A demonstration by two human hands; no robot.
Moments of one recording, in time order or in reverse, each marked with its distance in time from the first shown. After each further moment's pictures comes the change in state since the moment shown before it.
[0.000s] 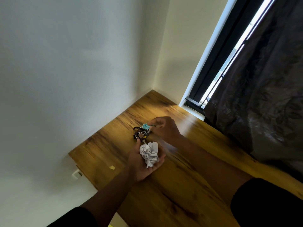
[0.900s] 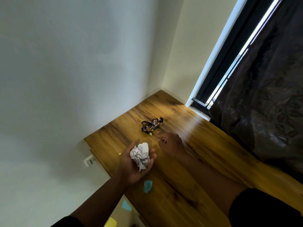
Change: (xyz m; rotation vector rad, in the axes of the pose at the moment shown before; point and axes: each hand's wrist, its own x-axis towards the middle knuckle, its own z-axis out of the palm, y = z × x) left_hand -0.076 -0.021 -0.031 -0.027 0.046 0.170; right_hand -0.071 0.035 0.029 -0.281 -0.053 -0.022
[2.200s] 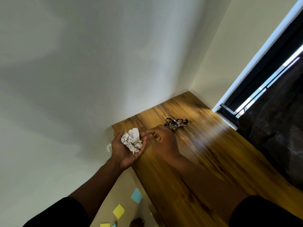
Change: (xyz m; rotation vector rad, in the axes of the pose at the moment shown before) left_hand -0.056 0.063 -0.040 -0.211 0.085 0.335; right_hand -0.021 -0.104 0.047 0.227 0.083 -0.425
